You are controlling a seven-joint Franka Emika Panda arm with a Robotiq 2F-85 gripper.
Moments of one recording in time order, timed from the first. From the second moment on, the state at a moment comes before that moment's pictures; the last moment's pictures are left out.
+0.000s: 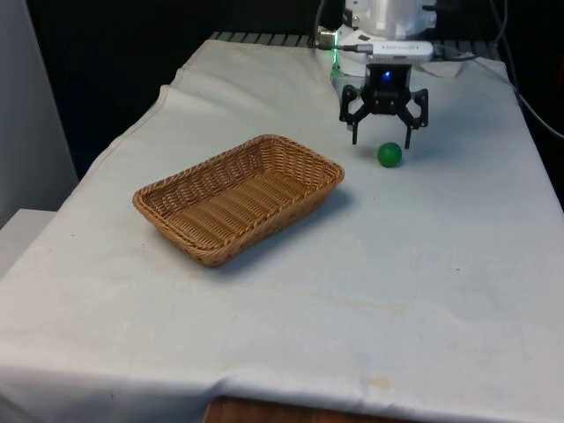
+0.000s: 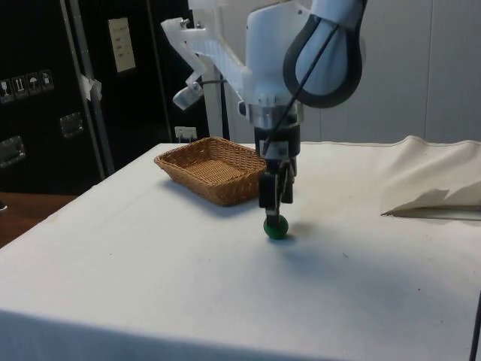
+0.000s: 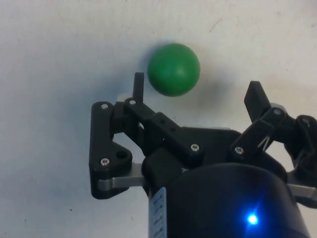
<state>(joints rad) 0.46 0.20 -0.31 -2.65 0.16 2.88 0.02</state>
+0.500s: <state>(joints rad) 0.46 0.27 -0.27 -2.63 0.23 2.93 0.02</state>
